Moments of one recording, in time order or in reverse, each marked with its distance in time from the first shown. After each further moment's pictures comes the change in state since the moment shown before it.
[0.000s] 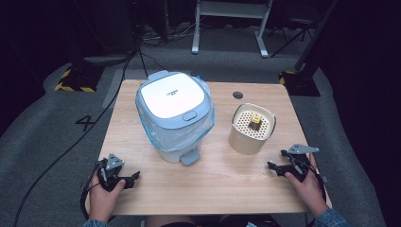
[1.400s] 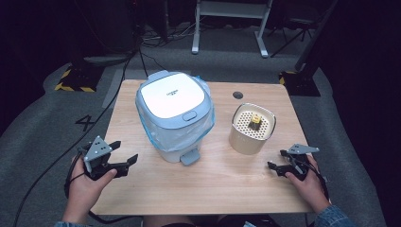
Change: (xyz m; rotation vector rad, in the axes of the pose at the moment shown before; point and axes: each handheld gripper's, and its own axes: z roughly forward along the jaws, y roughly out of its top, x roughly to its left) left arm -0.014 0.063 -0.082 -0.240 -0.062 0.048; right arm -0.001 0.000 0.000 -0.008 0.030 -0.021
